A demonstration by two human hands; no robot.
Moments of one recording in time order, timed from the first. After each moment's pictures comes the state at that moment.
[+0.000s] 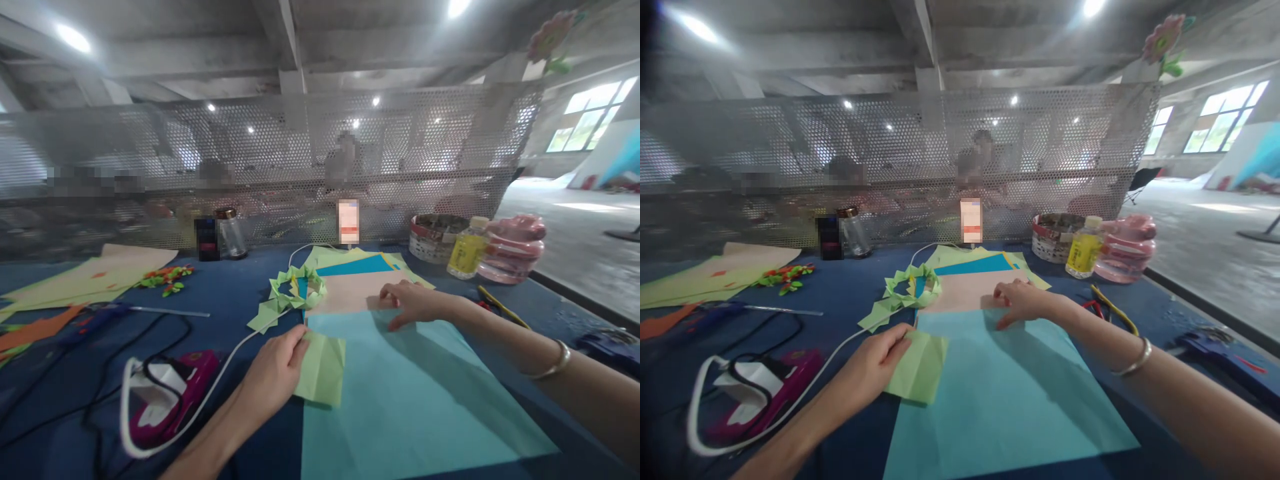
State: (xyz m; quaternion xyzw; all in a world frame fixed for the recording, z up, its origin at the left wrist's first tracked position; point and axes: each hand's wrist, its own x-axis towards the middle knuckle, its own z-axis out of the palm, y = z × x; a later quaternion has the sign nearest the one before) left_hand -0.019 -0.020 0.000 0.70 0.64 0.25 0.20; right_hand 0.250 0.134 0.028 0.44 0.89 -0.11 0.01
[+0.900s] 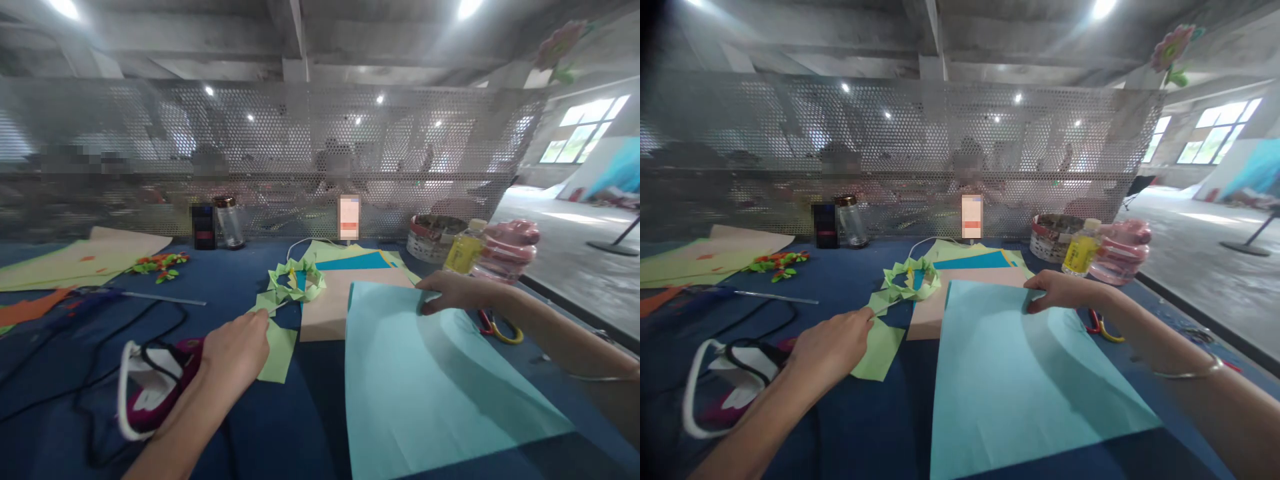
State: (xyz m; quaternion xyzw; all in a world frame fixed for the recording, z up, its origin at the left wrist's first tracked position) left_hand -0.054 -0.024 0.017 0.64 0.77 0.01 -0.05; right_hand 0.297 0.122 0.074 0.40 0.88 -0.26 0.02
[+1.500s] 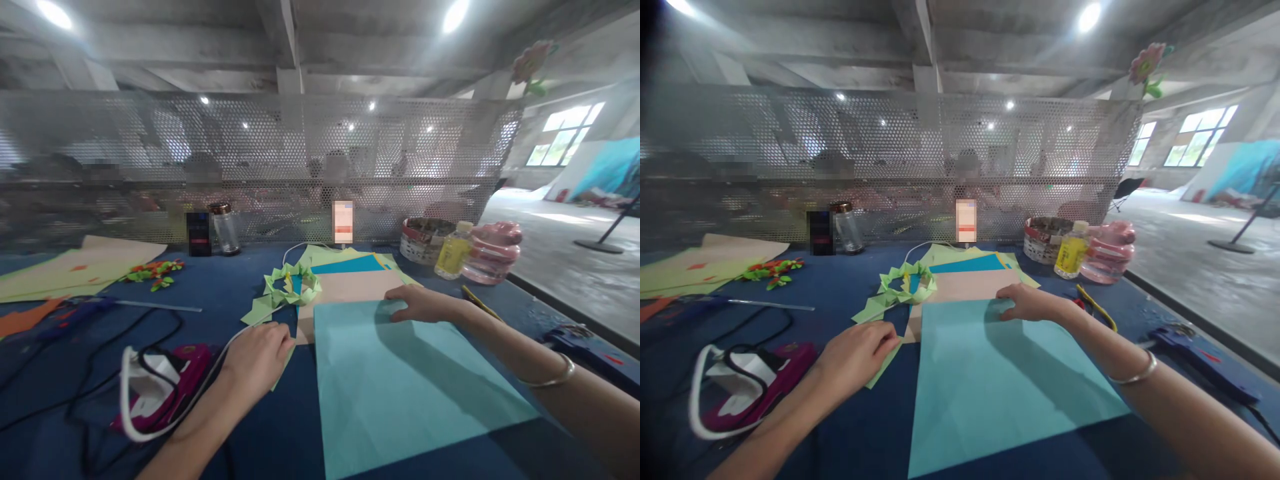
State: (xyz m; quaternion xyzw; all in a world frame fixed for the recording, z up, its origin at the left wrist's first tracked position) left_hand -0.032 -0.023 0.004 0.74 0.66 0.12 0.01; right_hand 0.268 0.114 0.039 0.40 0.90 -0.16 -0.02
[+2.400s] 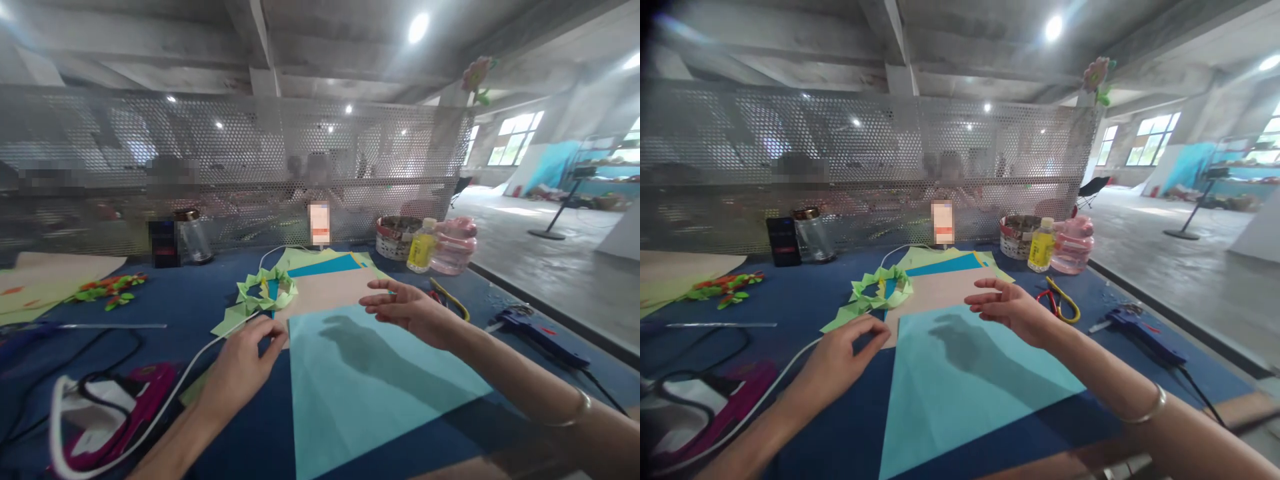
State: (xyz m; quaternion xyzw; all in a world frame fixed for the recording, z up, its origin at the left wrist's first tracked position) left_hand -0.014 -0.018 -0.001 0.74 0.58 0.33 0.10; right_hand 0.284 0.052 0.031 0.36 0.62 -0.59 -0.36
